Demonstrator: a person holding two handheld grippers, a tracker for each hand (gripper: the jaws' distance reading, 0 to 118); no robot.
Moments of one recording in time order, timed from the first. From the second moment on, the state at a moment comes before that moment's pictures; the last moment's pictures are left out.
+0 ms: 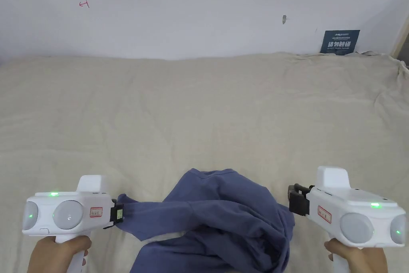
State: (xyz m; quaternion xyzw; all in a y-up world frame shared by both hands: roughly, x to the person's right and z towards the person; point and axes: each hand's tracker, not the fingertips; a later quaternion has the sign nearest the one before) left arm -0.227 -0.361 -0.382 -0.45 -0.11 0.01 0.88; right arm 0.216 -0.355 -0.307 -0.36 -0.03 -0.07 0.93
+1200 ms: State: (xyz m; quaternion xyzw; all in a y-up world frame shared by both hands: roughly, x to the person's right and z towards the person) left arm -0.232 -0.320 -0.389 -0.40 -0.12 0.04 0.91; right arm 0.227 -0.326 -0.339 -0.32 -0.01 -0.10 0.94
